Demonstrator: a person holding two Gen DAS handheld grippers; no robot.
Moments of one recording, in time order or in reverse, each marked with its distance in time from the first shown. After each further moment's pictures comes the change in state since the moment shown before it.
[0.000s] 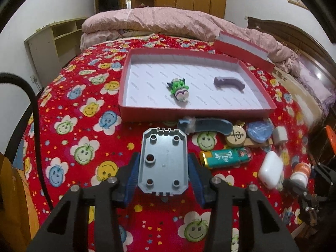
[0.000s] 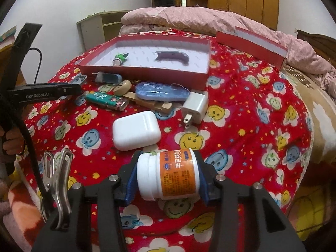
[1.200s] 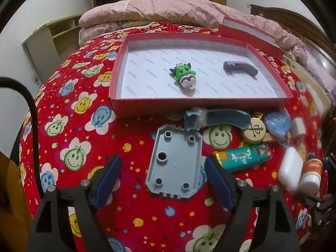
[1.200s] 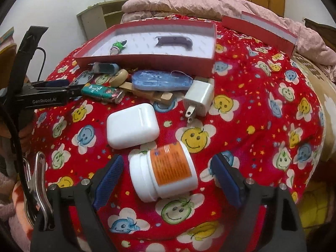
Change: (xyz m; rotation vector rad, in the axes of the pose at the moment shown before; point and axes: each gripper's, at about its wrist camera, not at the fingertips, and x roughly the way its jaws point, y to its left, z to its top) left arm 0.037 -0.006 0.001 0.044 0.077 0.052; right arm 0.021 -0.009 0.006 0.020 0.101 0.060
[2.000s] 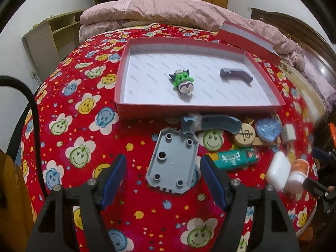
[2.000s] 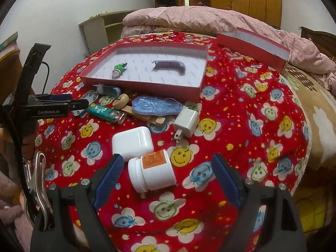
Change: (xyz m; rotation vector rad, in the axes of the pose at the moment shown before) left arm -0.014 0.006 0.006 -0.031 0.016 -0.041; right arm -0.035 -0.009 0.013 -0.012 -0.081 -0.012
